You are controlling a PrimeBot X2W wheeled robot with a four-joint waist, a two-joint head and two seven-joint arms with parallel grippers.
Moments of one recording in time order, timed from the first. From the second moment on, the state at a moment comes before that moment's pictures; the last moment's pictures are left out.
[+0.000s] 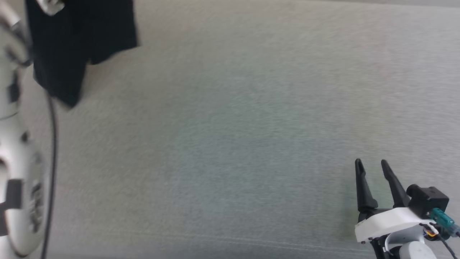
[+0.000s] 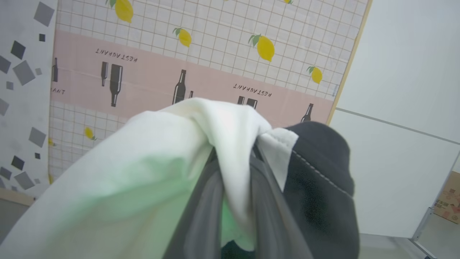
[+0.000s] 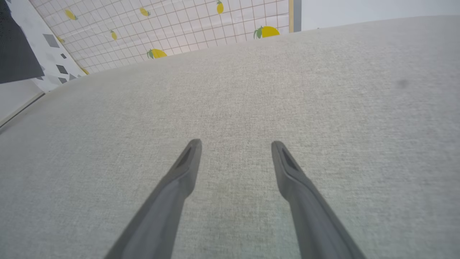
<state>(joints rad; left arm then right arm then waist) -1.39 0.30 -0.06 0.42 -0.60 0.03 0.30 -0.06 -0.05 -0.06 0.25 0.22 0.13 -0.24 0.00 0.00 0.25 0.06</state>
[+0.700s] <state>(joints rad) -1.17 0.07 -0.36 0.61 -0.63 -0.09 0.31 -0.02 -0.05 -0.08 0.29 0.23 0.13 -0.26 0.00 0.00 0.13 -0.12</state>
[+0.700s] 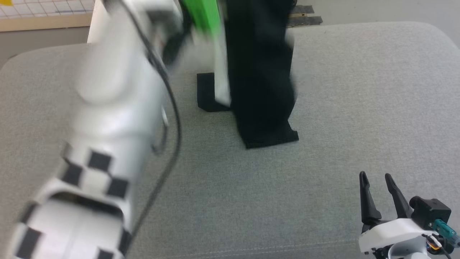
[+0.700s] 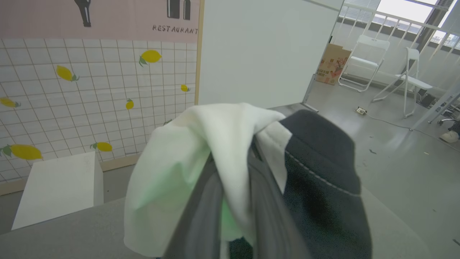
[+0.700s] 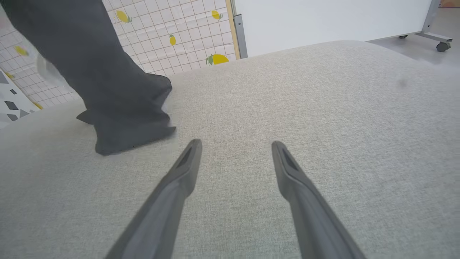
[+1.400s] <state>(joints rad) -0.64 0.05 -0.53 0.76 -0.80 -0.02 0.44 -0.02 -0.05 -0.09 0.29 0.24 0.13 -0.26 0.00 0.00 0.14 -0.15</state>
